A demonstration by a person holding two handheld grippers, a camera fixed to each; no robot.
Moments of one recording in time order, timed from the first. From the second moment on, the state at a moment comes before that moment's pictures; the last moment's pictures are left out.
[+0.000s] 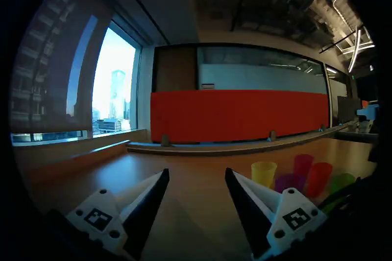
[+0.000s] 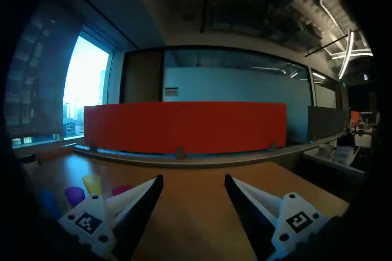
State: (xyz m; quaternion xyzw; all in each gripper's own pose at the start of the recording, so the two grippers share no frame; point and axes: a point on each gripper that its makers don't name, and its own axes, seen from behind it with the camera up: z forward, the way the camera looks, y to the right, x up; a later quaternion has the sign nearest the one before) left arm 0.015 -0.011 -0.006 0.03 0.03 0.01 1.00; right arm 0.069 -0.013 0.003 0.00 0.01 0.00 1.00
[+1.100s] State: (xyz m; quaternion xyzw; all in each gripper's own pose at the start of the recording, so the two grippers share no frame) left arm -0.001 0.000 -0.001 0.01 0.00 0.00 1.00; right arm 0.071 -0.006 -0.002 -0.01 0.01 0.00 1.00
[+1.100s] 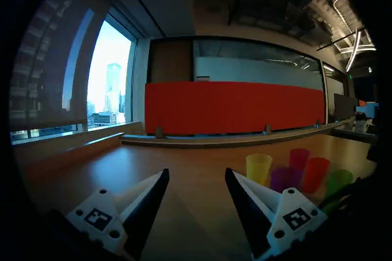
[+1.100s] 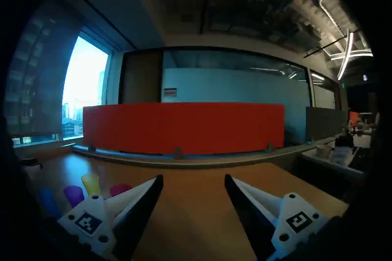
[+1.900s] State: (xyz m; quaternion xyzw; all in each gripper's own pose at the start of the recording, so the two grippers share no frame) left arm -0.002 0.000 0.000 0.00 0.00 0.00 1.00; right arm 0.072 0.002 -0.020 0.00 0.04 -0.01 1.00
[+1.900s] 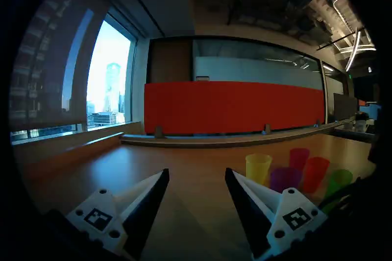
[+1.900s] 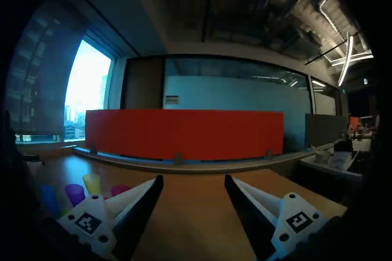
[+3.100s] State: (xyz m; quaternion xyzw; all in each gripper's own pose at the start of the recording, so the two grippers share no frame) left arm -0.002 0.001 0.000 0.00 0.00 0.00 1.00; right arm 0.016 0.006 -0.003 0.00 0.03 0.03 1.00
